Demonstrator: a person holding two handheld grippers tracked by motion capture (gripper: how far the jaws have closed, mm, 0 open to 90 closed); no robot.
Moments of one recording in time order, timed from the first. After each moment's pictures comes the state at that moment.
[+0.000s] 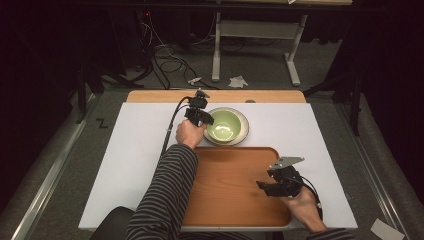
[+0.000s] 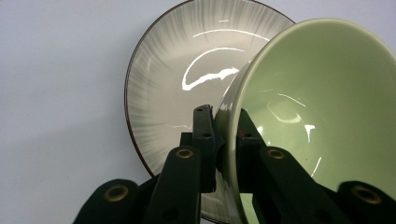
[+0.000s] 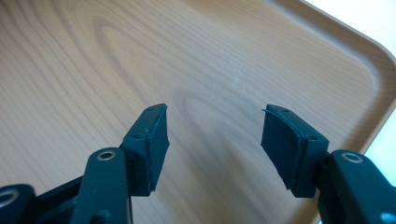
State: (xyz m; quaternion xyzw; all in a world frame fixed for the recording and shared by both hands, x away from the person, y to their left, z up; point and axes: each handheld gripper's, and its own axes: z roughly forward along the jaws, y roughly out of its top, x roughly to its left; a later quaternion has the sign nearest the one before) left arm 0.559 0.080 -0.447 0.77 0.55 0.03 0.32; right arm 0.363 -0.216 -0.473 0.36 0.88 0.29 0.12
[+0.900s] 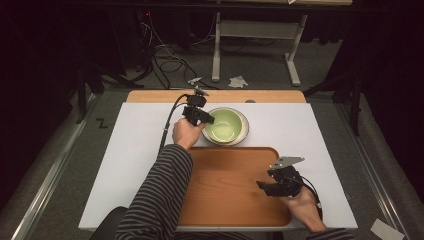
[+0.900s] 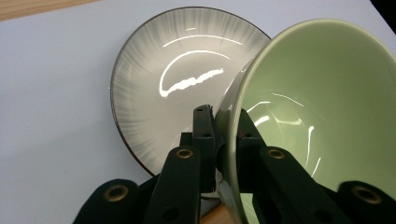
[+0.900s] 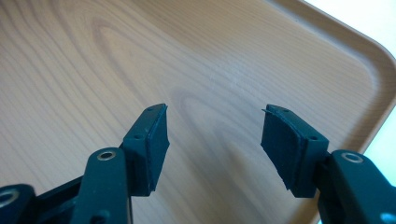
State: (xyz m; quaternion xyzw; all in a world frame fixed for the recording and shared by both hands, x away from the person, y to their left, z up) left arm 0.543 0.086 -0.424 0.79 0.51 0.02 0.34; right arm 0.363 -0.216 -0.473 0.36 0.88 0.29 0.12
